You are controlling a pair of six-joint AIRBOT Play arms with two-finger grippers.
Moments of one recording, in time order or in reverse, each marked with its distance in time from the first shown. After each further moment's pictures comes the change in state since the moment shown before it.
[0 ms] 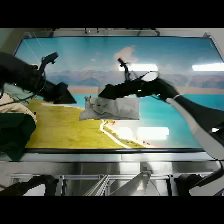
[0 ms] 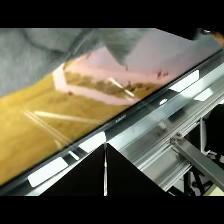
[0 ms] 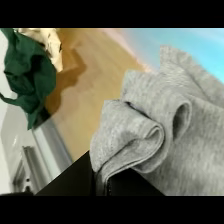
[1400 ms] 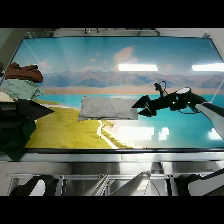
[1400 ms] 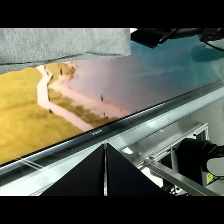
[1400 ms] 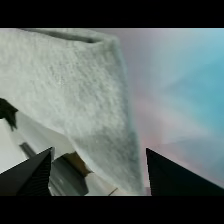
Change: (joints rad) left arm 0.319 0.467 -0.281 -0.174 0.042 0.043; right arm -0.434 0.038 -0.376 -0.116 0.245 0.136
